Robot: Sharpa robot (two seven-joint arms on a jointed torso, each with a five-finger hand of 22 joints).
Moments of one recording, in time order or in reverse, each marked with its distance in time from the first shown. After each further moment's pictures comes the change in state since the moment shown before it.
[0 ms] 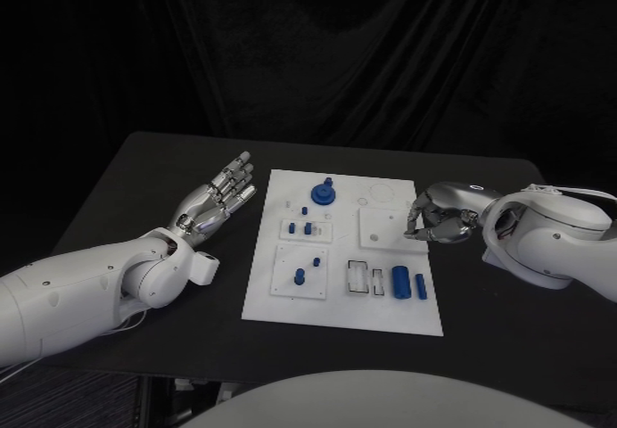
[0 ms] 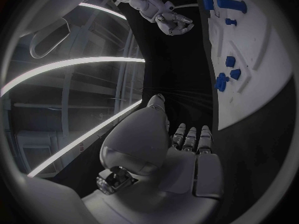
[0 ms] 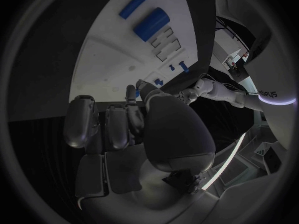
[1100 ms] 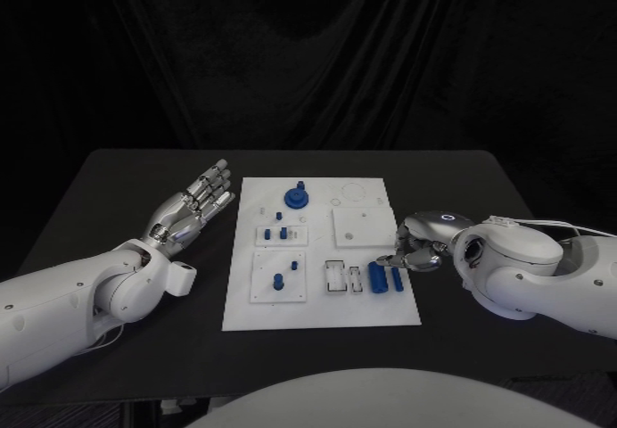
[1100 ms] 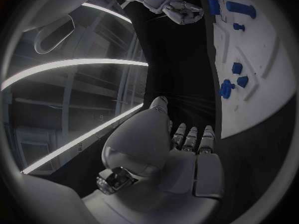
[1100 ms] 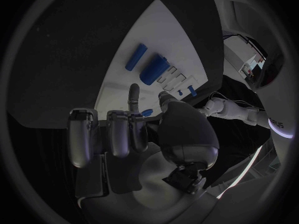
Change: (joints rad) left arm 0.003 0.011 -0.001 -0.035 -0.004 0.070 0.000; left_hand 0.052 0.025 0.024 -0.007 0.031 -0.003 0.068 0.000 0.000 0.002 0.044 0.000 0.000 0.000 0.043 0.000 0.001 0.033 0.002 0.080 0.000 0.001; right arm -0.127 -0.026 -0.001 0.114 -0.168 -0.020 -0.257; right_hand -0.327 0.004 -0.090 0.100 -0.126 0.050 -0.039 0.089 0.216 0.033 -0.022 0.117 0.022 0.003 -0.029 0.144 0.005 -0.055 0.010 -0.018 0.263 0.000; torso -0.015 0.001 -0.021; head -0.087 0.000
